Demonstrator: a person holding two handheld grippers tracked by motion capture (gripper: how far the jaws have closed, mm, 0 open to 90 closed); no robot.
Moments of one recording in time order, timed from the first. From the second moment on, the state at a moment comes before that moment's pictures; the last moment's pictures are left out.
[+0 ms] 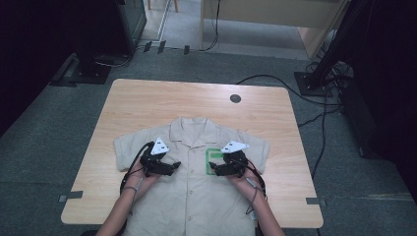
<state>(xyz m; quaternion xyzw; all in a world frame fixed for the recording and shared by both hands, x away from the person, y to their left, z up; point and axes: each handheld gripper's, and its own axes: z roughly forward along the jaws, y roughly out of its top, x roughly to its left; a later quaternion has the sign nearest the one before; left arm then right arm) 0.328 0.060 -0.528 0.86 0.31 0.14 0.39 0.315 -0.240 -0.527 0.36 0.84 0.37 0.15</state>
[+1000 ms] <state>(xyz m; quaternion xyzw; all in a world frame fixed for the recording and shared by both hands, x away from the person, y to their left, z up) 0.328 0.059 -0.528 0.86 0.31 0.14 0.39 0.315 -0.245 -0.526 0.37 0.83 0.39 0.15</state>
